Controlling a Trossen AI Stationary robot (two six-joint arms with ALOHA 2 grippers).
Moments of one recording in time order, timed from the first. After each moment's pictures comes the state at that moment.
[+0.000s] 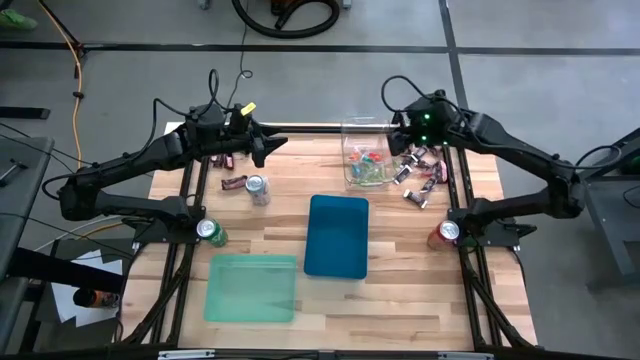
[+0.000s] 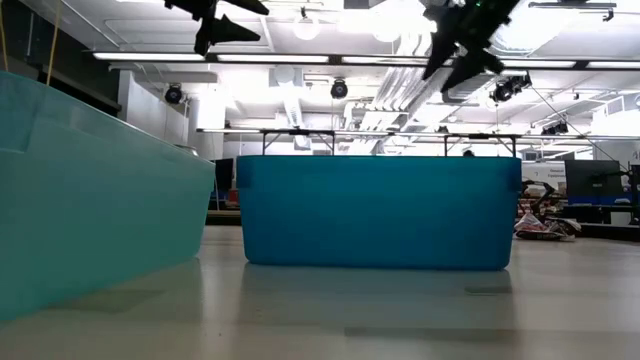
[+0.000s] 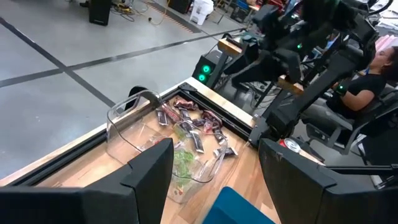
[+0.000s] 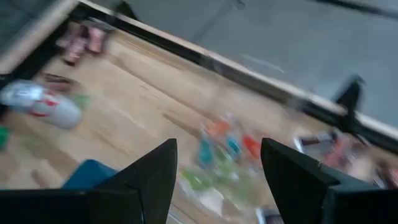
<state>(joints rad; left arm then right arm) 0.44 1.01 0.99 -0.20 0.07 -0.39 -0.54 1.17 1.23 -0.84 0.13 0.45</state>
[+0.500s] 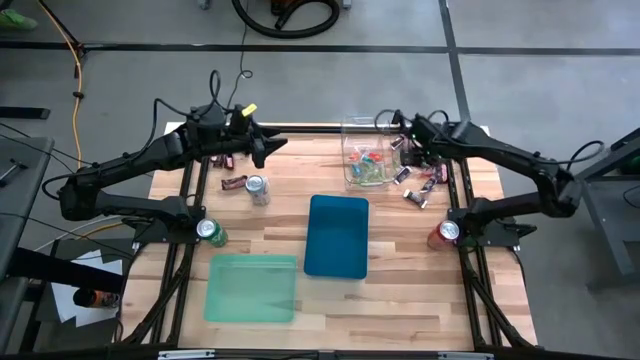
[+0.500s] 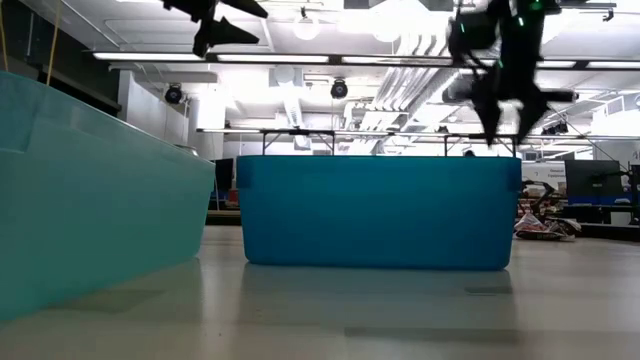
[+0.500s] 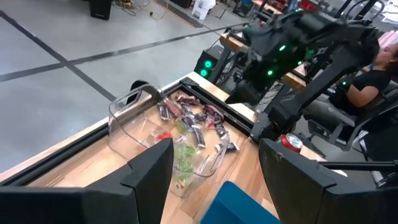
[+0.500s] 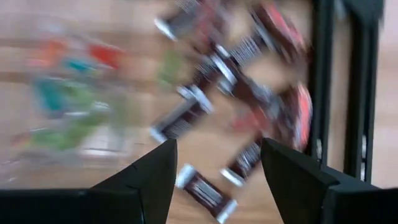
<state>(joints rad) 0.44 1.02 0.99 -0.23 0.07 -0.39 -0.63 1.20 1.01 -1.13 0.27 0.86</state>
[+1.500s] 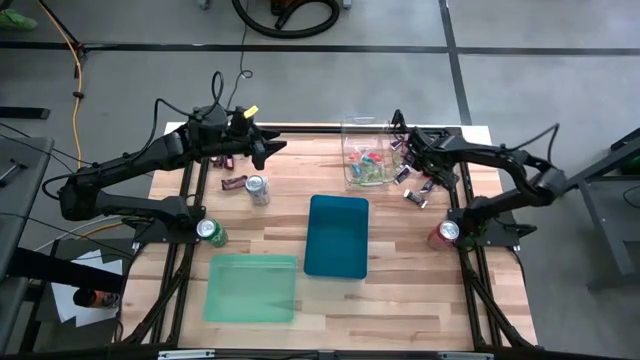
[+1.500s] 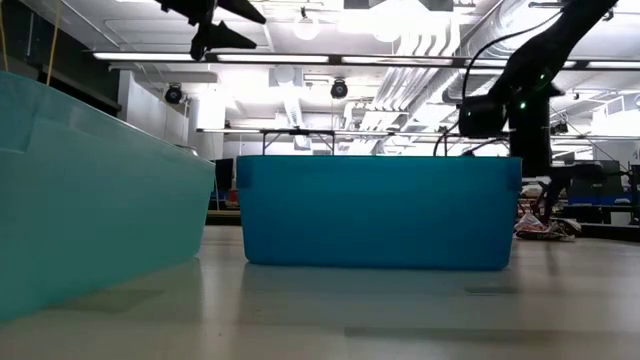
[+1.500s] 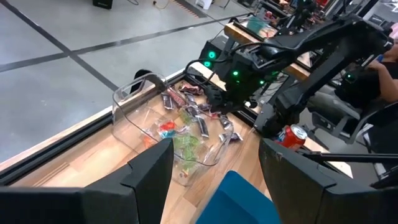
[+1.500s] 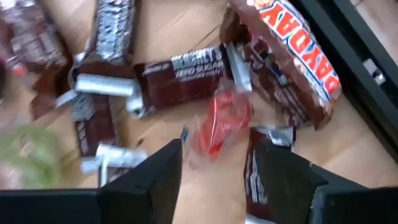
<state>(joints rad) 0.44 1.02 0.99 -0.27 0.08 -0.39 -0.82 1.38 0.67 -0.74 0.22 1.42</state>
